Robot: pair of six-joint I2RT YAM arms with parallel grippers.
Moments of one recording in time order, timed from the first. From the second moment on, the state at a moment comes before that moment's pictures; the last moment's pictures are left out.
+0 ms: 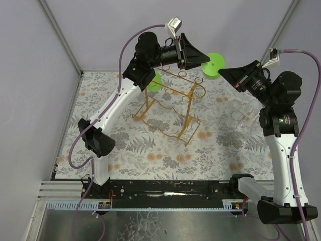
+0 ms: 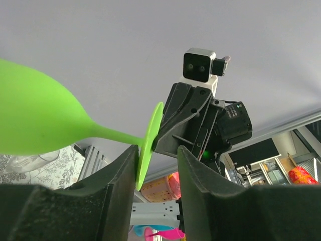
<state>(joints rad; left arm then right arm) -0.59 1.94 2.20 -0.03 0.78 -1.23 0.01 1.02 1.35 -0.23 -0.60 0.91</state>
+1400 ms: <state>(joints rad) -0.76 1.55 1.81 -0.05 0.99 0.32 0.01 1.17 2.08 -1.01 -0.34 0.78</state>
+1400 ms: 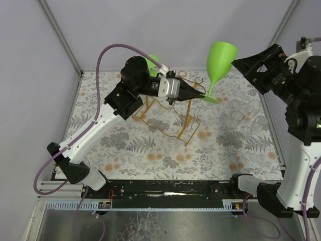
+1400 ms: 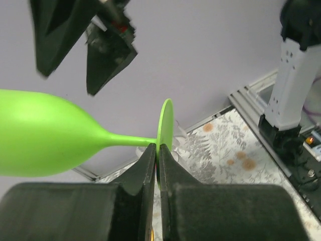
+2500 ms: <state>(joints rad) -0.89 1.50 1.70 -0.42 0.98 0.99 0.01 1.23 2.01 -1.17 -0.57 0.71</state>
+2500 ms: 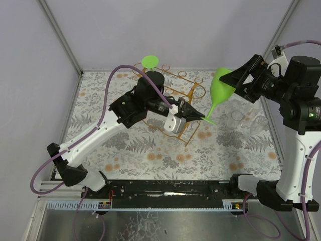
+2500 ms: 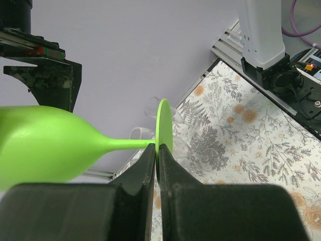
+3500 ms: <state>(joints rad) -0.91 1.49 1.65 -0.22 0.75 0.68 0.01 1.18 2.10 -1.21 -0.18 0.50</state>
